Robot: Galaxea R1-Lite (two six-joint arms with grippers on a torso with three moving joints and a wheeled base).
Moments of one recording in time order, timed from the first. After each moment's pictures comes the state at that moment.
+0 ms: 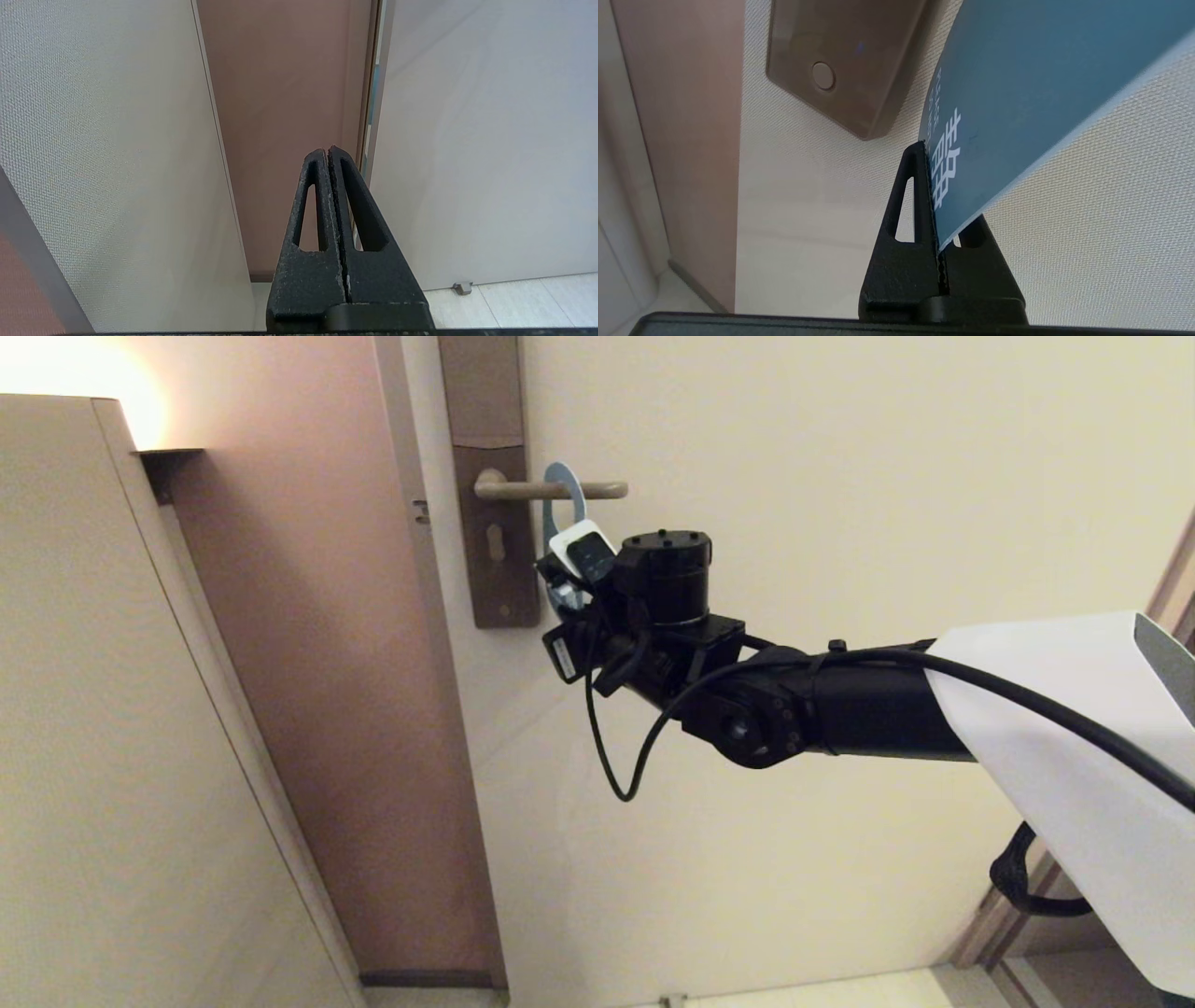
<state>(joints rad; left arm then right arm) 0.00 0.00 0.00 0.00 0.01 -0.01 0.72 2.29 -1.80 -0.39 -0.21 -0.27</state>
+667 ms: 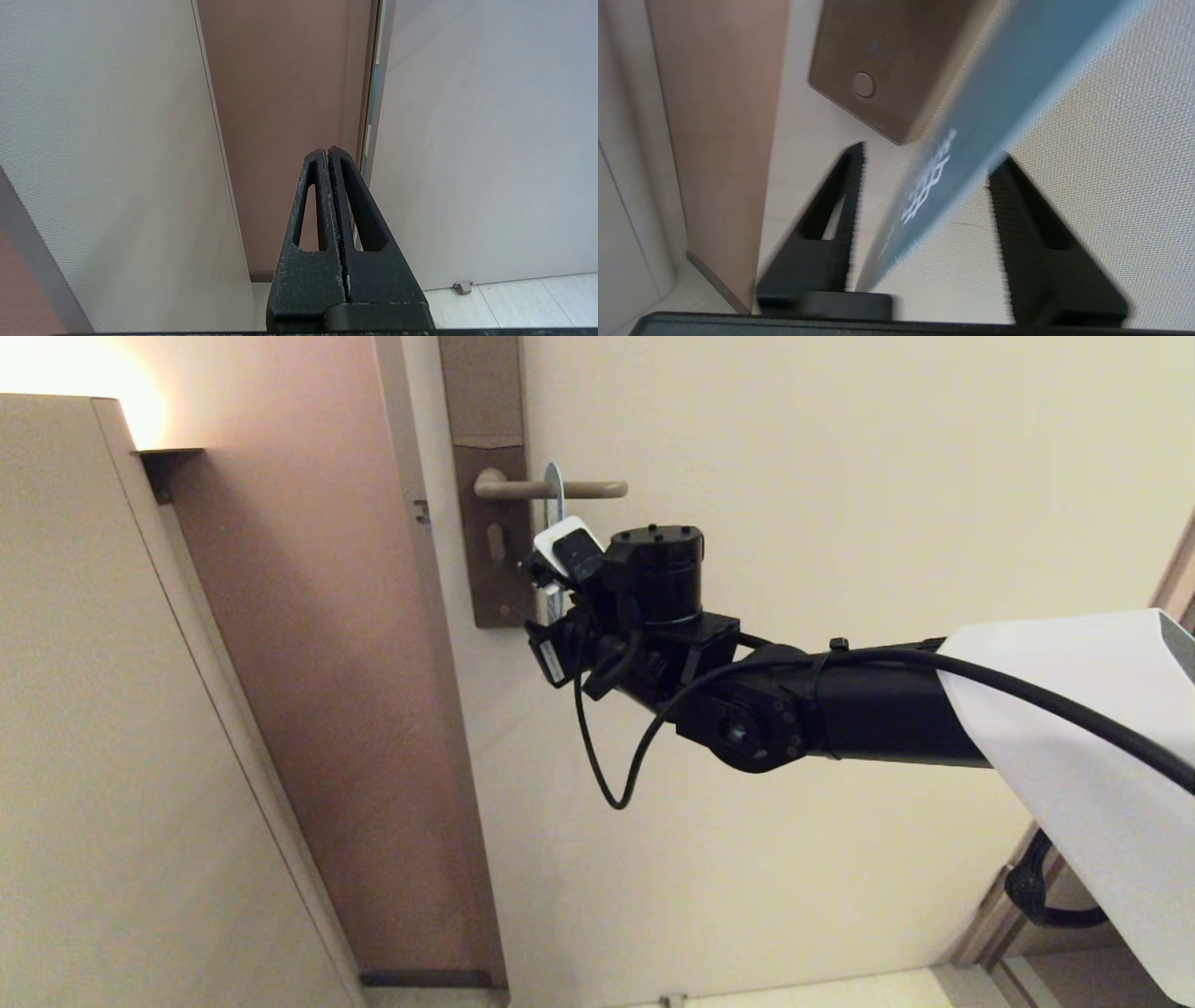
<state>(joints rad) 0.00 0.00 0.00 0.00 0.01 -0.01 0.75 2.27 -1.79 -0.37 -0.21 -0.27</state>
